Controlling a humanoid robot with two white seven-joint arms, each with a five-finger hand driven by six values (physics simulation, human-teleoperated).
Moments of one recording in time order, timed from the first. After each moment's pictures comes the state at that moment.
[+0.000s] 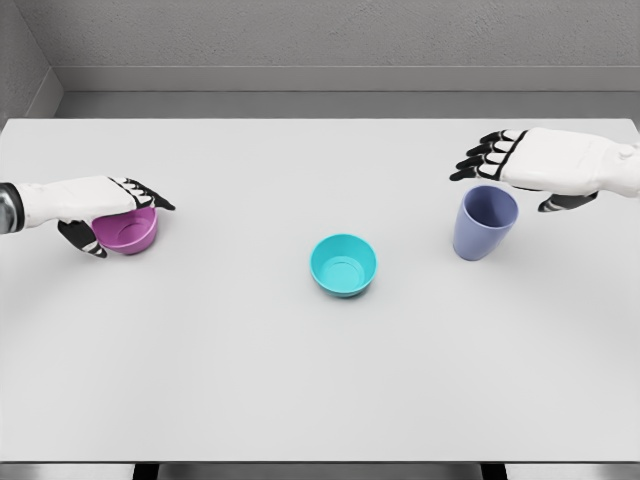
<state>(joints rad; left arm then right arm) -0.70 0.84 -0.70 -1.19 -0.39 -0.61 -0.55 -0.66 -0.95 0.53 -1.60 0.41 -0.61 0.61</state>
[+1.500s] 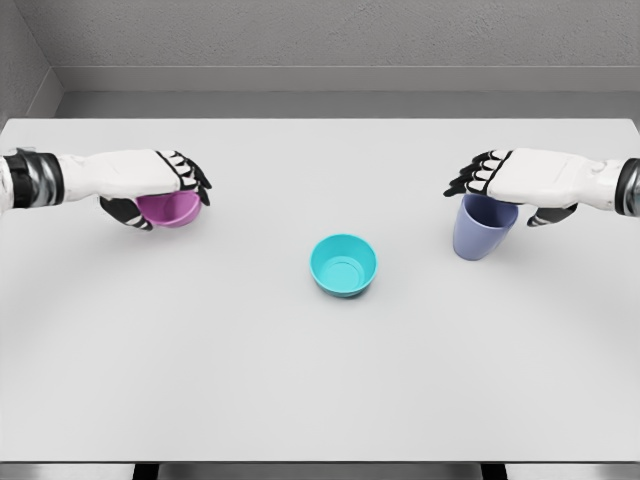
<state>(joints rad) -0.81 0.78 -0.77 -1.30 -0.39 -0.61 -0.56 -0.66 -0.88 0.58 -1.50 0.49 -0.61 0.61</state>
